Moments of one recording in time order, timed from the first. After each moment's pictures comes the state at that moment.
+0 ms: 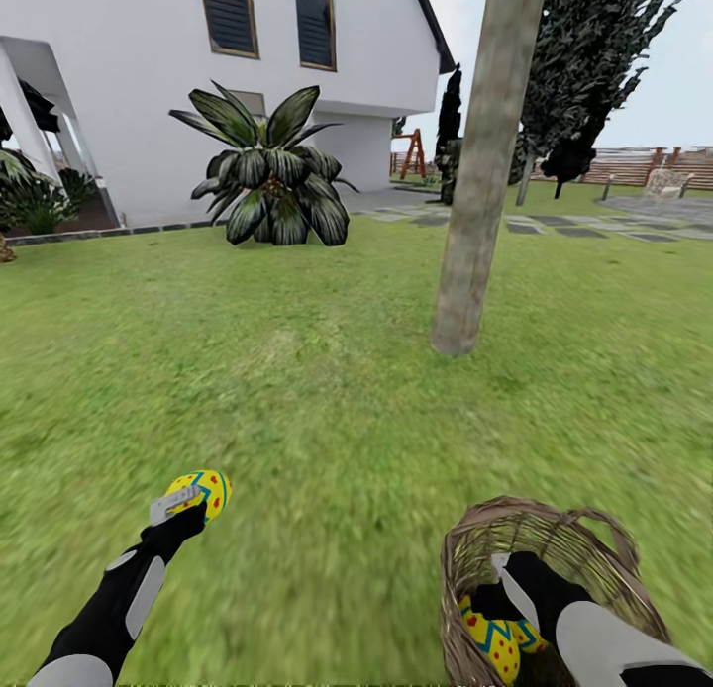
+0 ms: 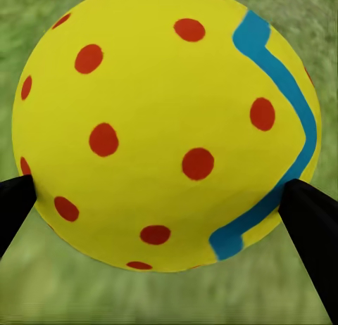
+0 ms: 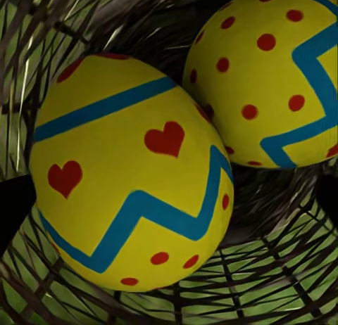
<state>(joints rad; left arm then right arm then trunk) -0.49 0.09 0.28 -0.74 0.20 0.12 -0.06 -0.70 -0.08 0.08 -0.21 -0.06 0.56 0.00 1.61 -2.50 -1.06</state>
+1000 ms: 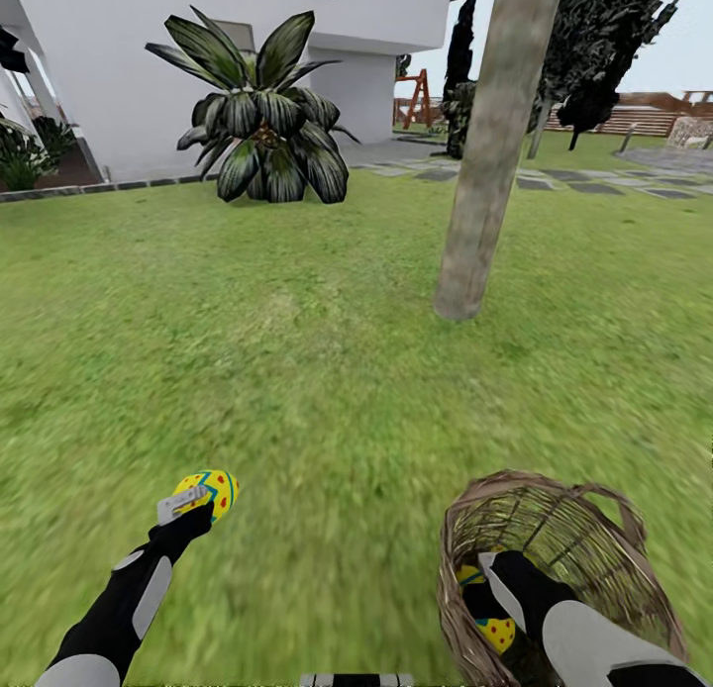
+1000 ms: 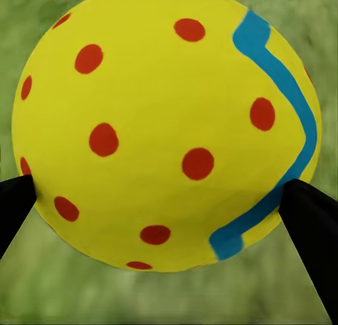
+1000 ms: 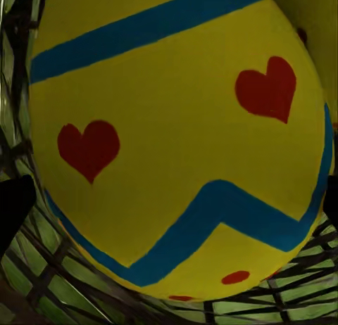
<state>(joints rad) -0.49 0.08 0.28 -0.74 0.19 0.12 -0.07 -0.70 -0.04 0.09 -0.22 -0.04 0.56 0.00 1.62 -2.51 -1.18</state>
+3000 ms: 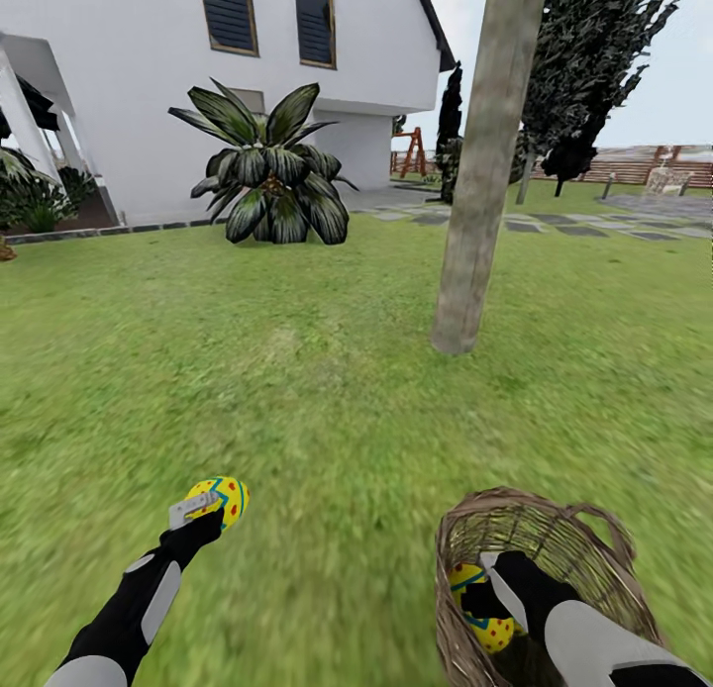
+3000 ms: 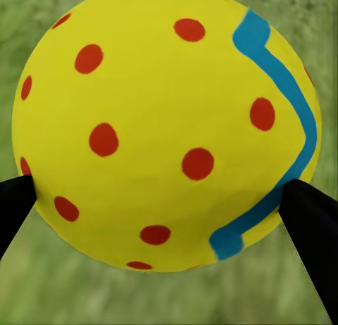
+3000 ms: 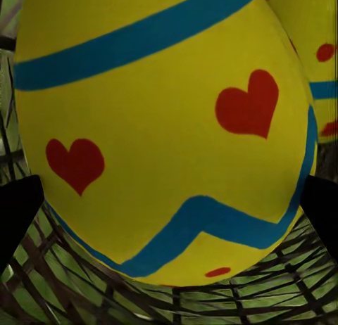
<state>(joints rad) -0.49 0.06 0.24 -0.71 0.19 0.12 -0.07 -0.70 -0.04 0.08 -0.22 -0.05 0.56 0.00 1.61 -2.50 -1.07</state>
